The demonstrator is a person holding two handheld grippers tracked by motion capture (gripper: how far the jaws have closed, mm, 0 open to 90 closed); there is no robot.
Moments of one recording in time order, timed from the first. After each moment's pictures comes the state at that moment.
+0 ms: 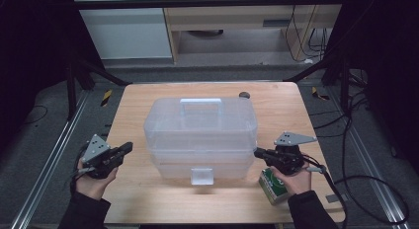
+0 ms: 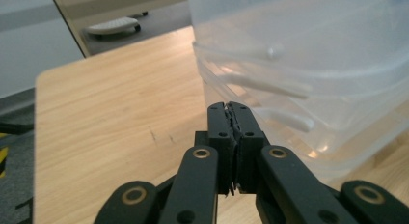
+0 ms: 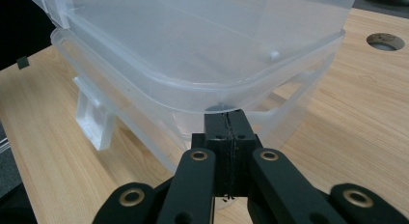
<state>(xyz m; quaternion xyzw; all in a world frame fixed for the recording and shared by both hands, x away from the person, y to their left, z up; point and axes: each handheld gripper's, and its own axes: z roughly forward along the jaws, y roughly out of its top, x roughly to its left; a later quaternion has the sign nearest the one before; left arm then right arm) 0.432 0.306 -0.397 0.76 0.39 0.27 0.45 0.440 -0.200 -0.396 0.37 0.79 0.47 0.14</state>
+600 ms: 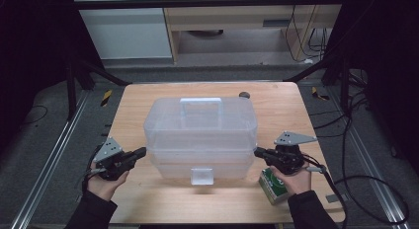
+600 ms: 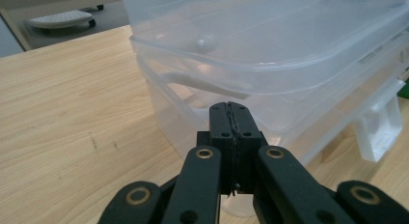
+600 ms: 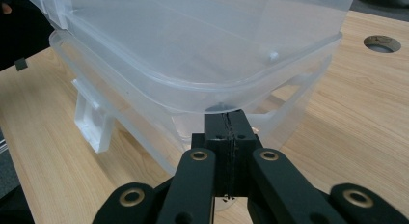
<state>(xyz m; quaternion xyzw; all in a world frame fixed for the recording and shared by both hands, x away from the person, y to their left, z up) 0.435 0.286 -0.406 0.77 0.36 0.21 0.48 0.440 -0.199 -0.394 0.37 0.78 0.47 0.14</state>
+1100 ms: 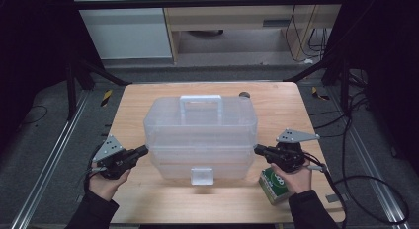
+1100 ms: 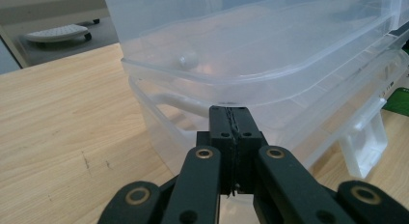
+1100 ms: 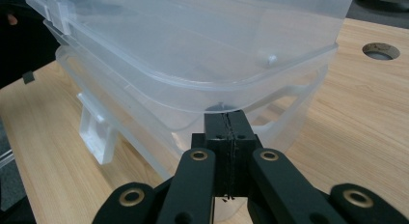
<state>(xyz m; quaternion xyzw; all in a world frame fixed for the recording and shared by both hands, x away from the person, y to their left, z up) 0.436 0.281 -0.397 0.76 0.35 0.22 0.50 0.444 -0.202 -0.389 0.38 0.77 0.49 0.14</state>
